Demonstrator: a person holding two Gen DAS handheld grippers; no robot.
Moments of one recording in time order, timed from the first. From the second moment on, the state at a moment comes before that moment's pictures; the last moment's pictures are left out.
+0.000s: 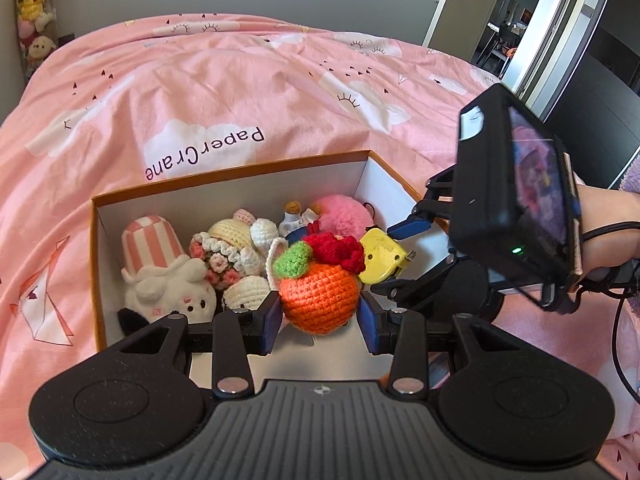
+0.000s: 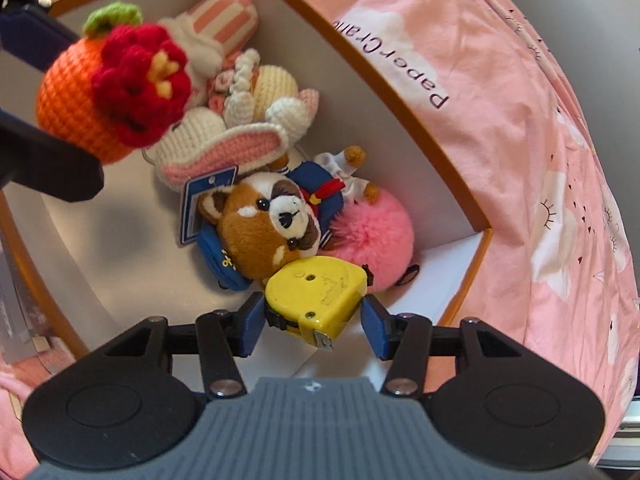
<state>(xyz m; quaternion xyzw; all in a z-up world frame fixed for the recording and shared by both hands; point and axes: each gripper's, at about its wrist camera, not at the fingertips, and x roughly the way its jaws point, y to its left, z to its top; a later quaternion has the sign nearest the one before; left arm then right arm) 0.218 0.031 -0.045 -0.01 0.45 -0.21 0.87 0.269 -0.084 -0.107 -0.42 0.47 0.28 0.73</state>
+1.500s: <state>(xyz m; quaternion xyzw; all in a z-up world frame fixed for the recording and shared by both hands) 0.313 -0.074 -0.116 -0.01 0.55 -0.27 0.79 0.246 -0.166 -0.051 -0.35 0.41 0.28 0.80</state>
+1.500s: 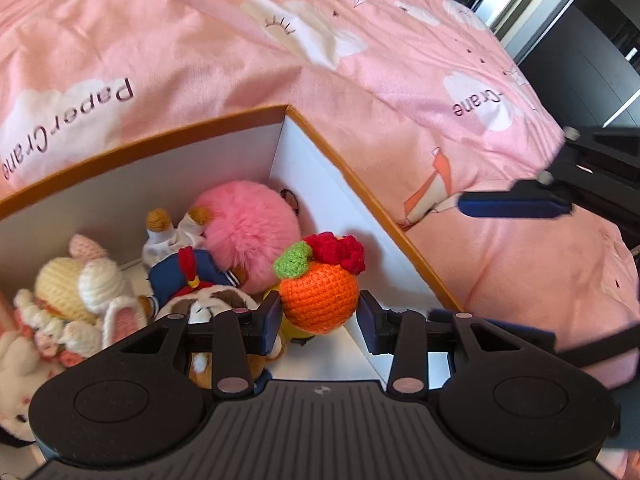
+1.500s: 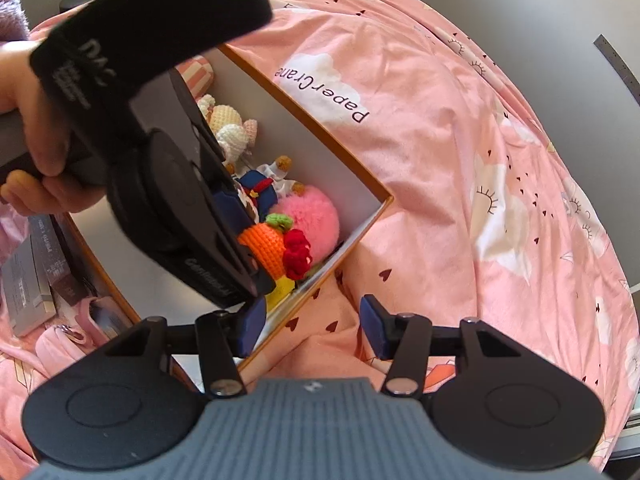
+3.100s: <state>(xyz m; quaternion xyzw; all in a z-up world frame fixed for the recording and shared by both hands) 0.112 0.019 -0.027 0.13 0.42 -0.26 0.86 0.111 -0.159 -0.030 -0.30 0.34 0.38 0.81</state>
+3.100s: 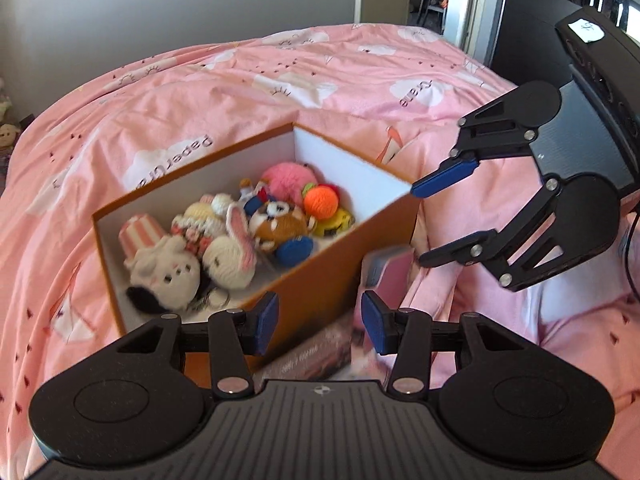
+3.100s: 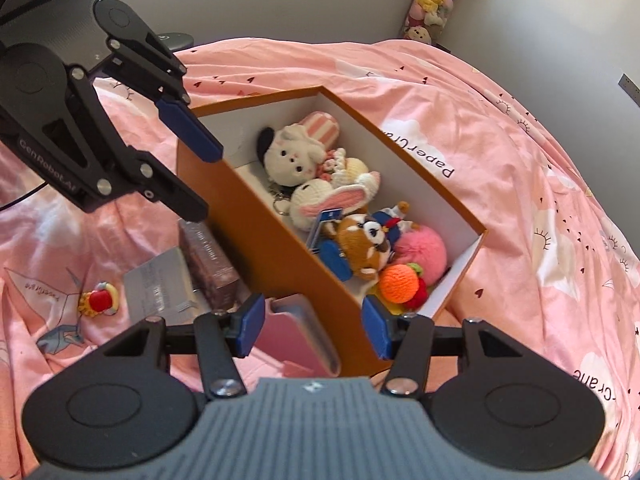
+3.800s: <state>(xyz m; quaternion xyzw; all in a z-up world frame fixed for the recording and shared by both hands) 0.054 0.033 -0.127 0.14 0.58 -0.19 0.78 0.077 -0.150 -0.099 -0.48 0.31 0.39 0.72</state>
